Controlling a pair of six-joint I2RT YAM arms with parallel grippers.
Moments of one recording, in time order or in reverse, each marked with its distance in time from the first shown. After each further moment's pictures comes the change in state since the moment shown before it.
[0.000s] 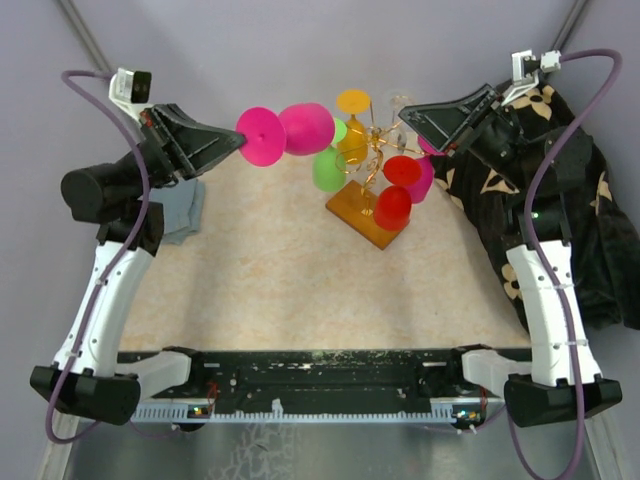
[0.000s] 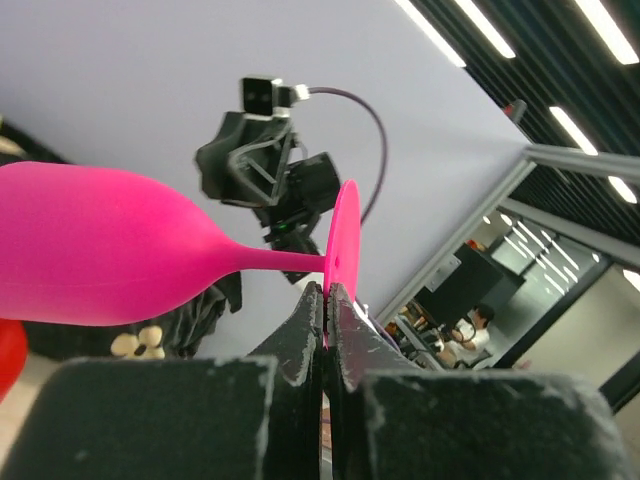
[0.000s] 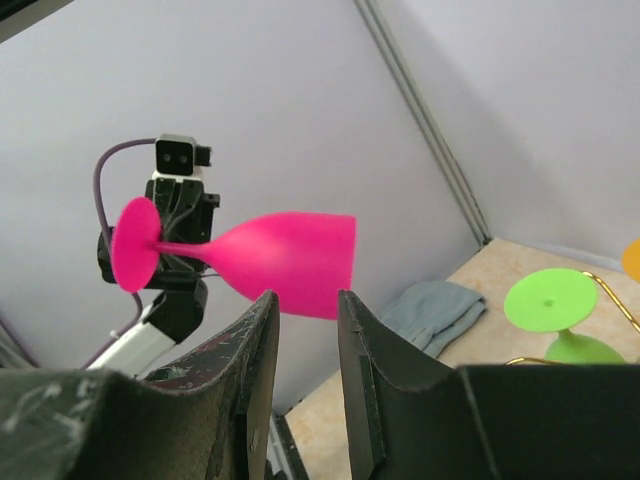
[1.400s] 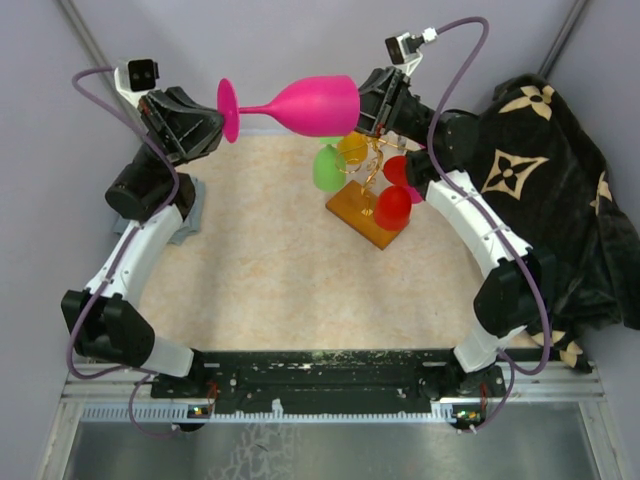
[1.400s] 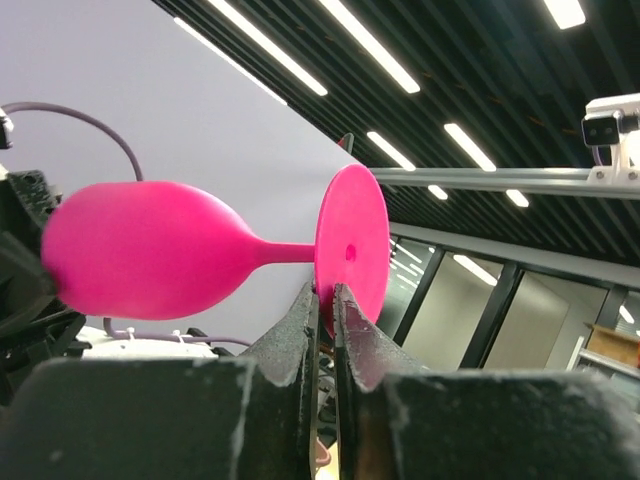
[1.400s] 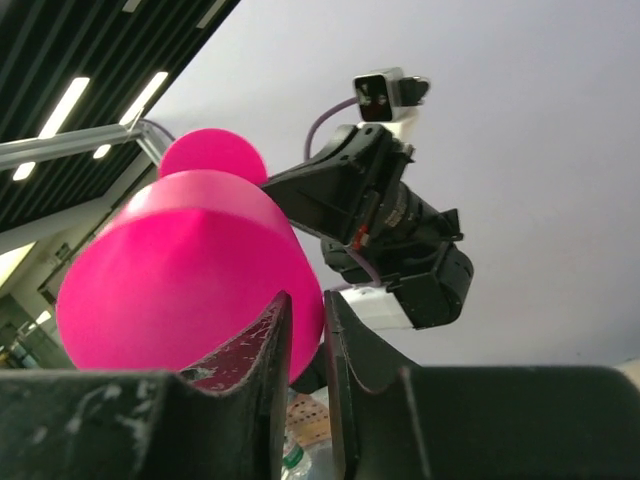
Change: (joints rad) left arm -0.009 0.294 0.026 0.712 -0.204 -0.472; right arm 0.292 0.516 0.133 0.848 -0.104 0.667
